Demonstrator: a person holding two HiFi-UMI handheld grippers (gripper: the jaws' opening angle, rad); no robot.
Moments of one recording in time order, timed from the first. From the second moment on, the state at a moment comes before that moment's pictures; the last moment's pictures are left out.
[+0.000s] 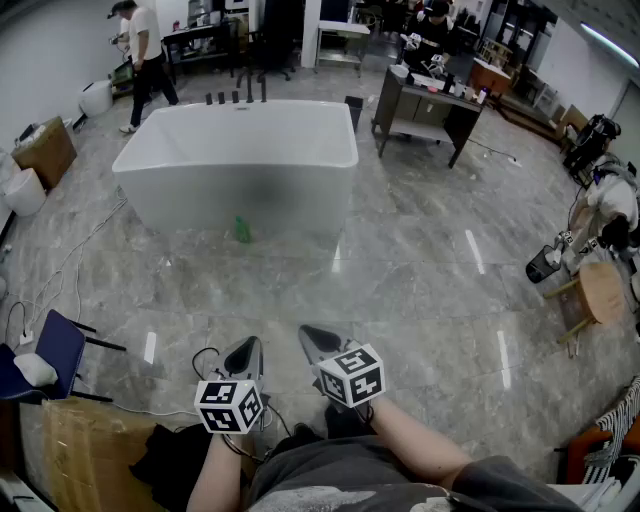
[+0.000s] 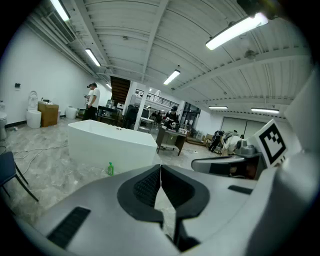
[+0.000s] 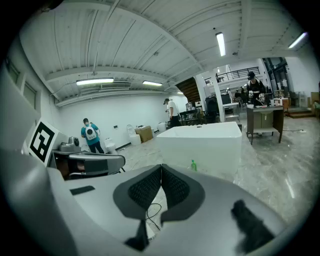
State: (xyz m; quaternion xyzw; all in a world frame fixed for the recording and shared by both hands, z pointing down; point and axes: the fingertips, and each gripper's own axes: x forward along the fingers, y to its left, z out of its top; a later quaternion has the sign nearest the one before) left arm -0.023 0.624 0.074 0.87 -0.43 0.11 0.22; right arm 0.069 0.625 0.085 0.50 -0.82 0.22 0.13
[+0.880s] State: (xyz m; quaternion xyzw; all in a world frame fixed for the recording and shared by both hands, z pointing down) left arm -0.057 0.610 0.093 0.86 -0.44 0.11 0.25; right arm 0.054 0.603 0.106 0.49 -0.83 0.26 0.12
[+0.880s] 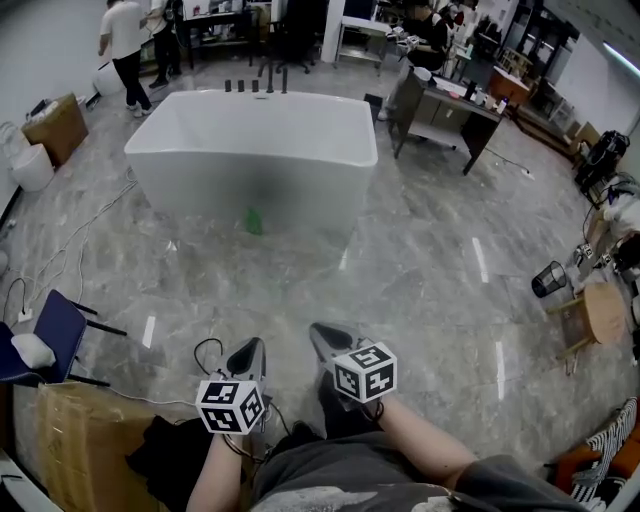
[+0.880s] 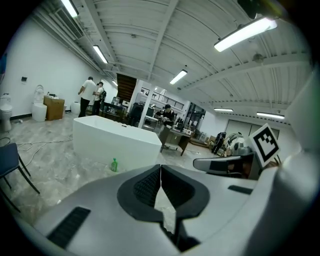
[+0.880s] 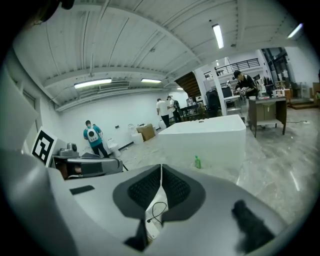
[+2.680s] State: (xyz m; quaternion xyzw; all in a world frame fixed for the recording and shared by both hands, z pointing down) left arm 0.015 0.263 0.125 0.78 -0.54 0.13 0.30; right arm 0.166 0.243 0.188 0.44 -0.82 0.33 0.17
